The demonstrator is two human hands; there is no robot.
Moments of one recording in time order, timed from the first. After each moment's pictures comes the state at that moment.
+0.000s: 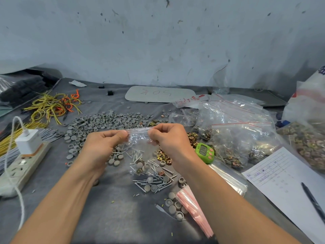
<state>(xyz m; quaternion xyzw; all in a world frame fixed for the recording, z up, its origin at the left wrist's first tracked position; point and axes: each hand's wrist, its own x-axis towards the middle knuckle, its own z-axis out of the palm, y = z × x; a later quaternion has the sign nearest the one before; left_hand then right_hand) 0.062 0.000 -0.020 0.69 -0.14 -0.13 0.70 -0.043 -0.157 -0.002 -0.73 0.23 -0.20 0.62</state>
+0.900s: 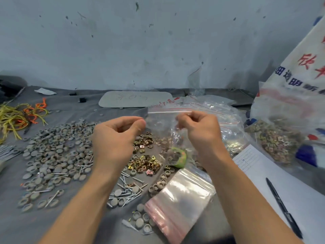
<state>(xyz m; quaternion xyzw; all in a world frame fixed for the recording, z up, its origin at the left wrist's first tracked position) -0.011 -0.098 0.014 0.67 -0.27 0.03 0.69 -0.120 -0.259 0.028 -0.69 0.28 -0.38 0.56</state>
